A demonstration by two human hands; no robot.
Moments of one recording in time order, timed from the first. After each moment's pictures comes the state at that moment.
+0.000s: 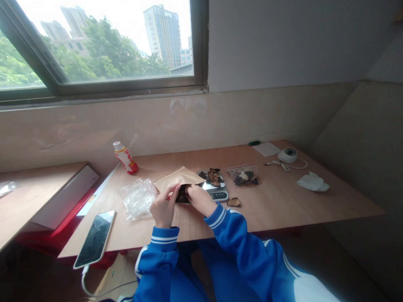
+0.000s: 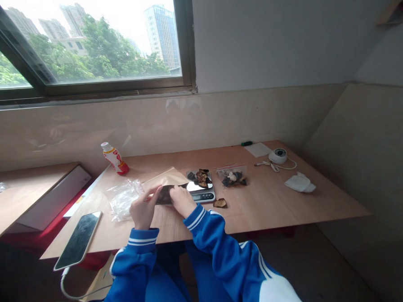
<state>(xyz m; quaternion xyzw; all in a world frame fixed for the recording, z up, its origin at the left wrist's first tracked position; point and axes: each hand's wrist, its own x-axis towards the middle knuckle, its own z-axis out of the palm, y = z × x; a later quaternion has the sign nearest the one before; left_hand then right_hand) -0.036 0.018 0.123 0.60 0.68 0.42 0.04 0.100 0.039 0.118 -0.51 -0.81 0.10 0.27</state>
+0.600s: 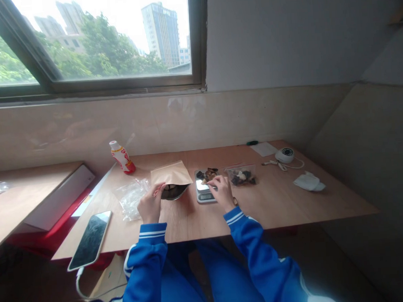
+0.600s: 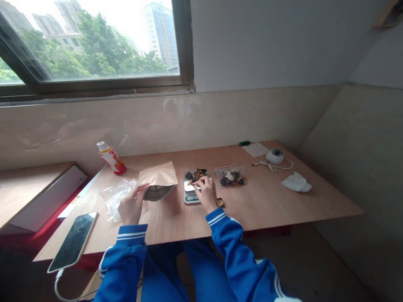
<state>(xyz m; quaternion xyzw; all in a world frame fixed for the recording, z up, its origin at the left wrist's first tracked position) -0.069 0.038 0.116 0.57 0.73 0.37 0.06 0.182 0.046 0.073 -0.59 -0.69 0.01 0.42</state>
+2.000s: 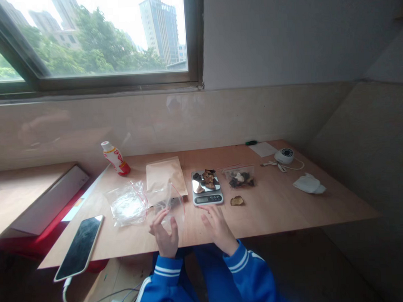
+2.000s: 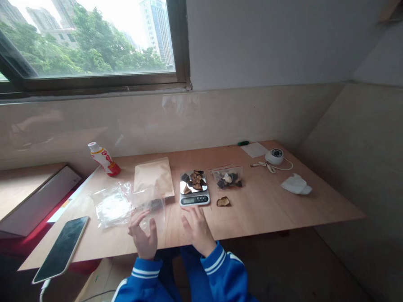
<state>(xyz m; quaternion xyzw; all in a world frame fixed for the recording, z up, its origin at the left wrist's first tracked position) -0.021 -0.018 0.042 0.62 0.53 0.57 -0.08 0.161 -0.035 0.070 -0.52 -0.69 0.25 0.45</state>
